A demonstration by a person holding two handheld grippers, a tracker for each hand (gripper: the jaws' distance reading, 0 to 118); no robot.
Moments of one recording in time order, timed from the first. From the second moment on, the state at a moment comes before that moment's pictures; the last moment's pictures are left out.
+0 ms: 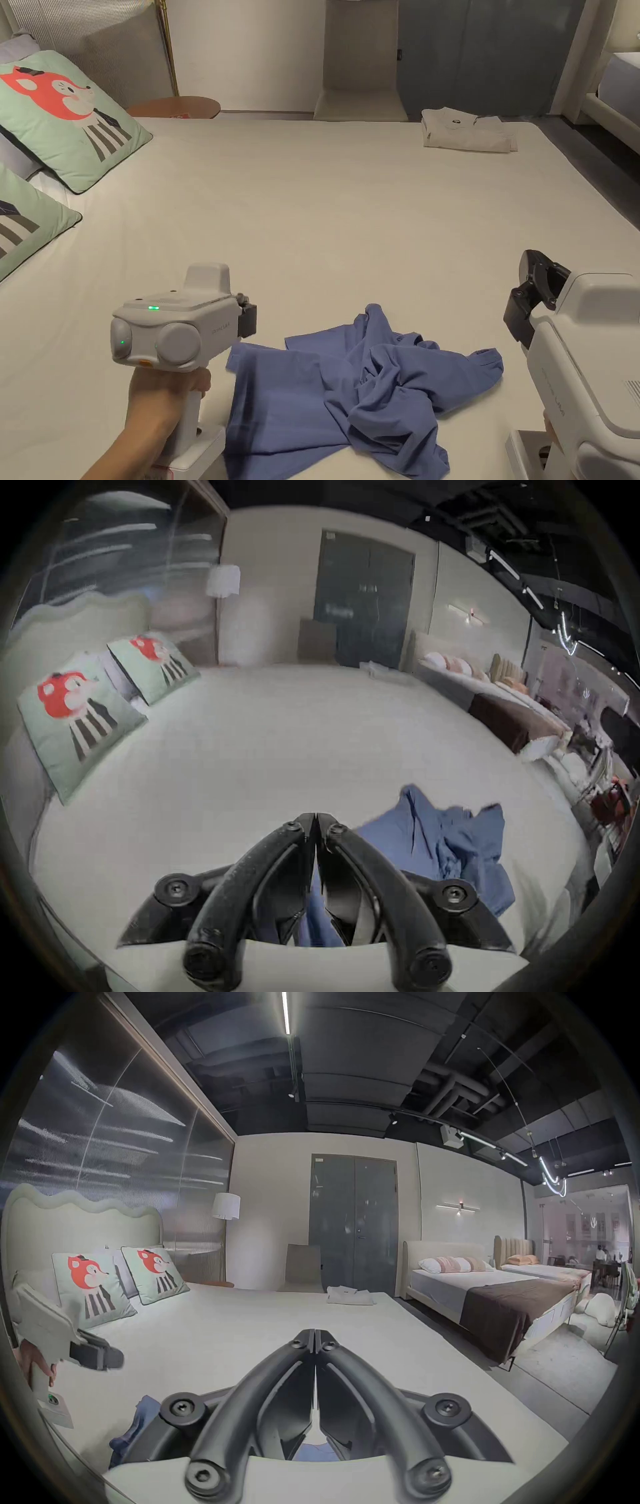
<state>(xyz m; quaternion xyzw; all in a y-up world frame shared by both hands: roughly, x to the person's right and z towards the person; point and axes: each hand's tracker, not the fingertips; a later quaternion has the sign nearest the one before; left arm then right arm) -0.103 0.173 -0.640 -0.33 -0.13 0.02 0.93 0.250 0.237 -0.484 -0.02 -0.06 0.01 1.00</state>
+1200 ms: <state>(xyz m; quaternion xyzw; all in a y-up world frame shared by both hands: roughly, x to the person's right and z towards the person) -0.080 0.140 -0.663 -0.37 -0.16 -0.02 0.92 0.312 0.094 -0.642 -0.42 -0.07 -0.04 0.91</state>
